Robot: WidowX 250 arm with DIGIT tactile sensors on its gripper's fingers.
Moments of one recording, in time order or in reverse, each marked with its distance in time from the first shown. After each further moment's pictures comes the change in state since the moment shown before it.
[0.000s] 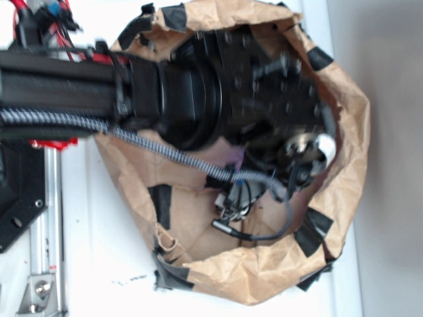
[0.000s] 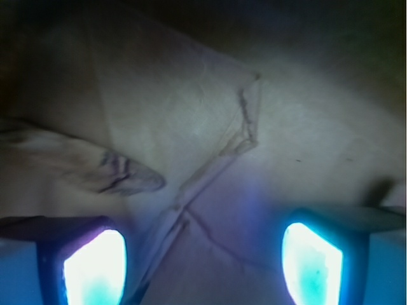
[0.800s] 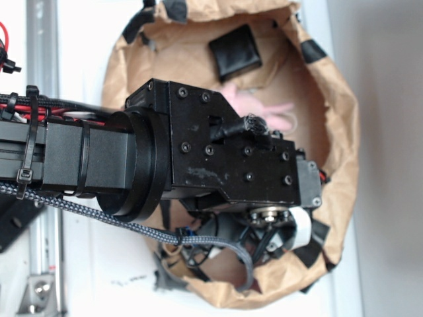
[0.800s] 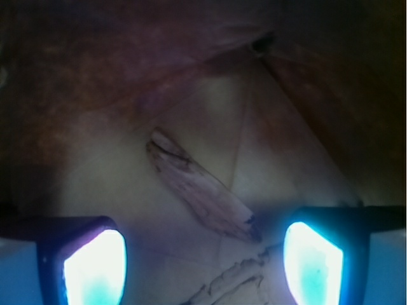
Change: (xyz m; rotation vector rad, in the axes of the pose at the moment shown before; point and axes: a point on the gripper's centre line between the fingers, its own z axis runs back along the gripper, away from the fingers) arm 0.017 -0.055 0.005 0.037 -0.063 -0.525
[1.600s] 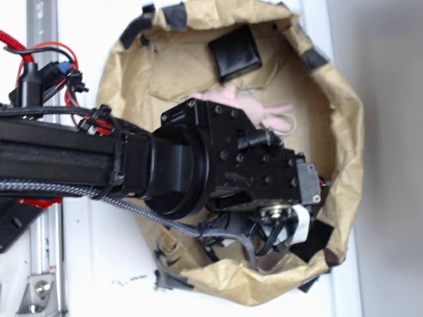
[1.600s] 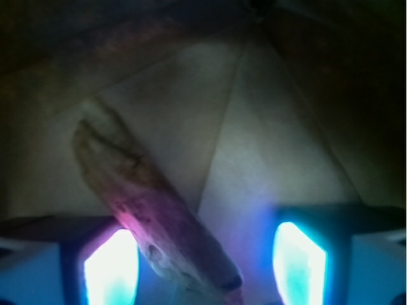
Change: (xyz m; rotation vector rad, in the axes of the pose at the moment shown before) arm -0.003 0.014 -0.044 0.053 0.000 -0.013
